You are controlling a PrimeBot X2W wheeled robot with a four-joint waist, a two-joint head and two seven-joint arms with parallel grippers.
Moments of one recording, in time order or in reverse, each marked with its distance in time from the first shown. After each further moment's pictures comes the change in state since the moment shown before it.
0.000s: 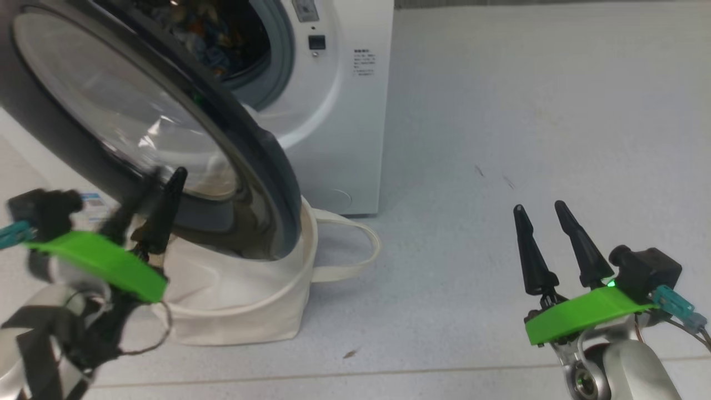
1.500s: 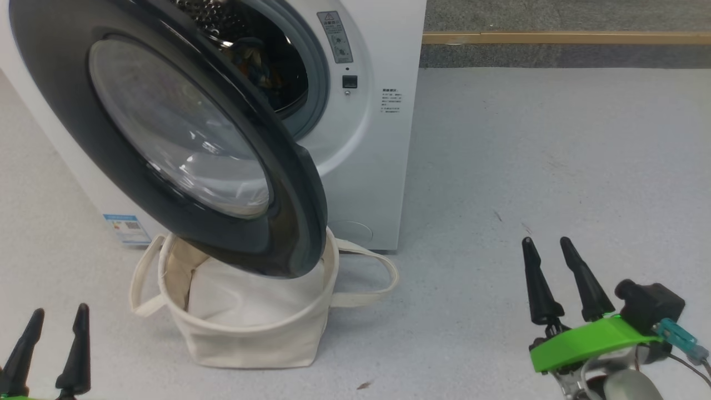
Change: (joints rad) left arm 0.584 -0.092 0.529 0.037 0.430 -0.002 -0.178; right arm 0.070 0.008 -0.013 0.066 0.070 0.000 -0.060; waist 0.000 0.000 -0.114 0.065
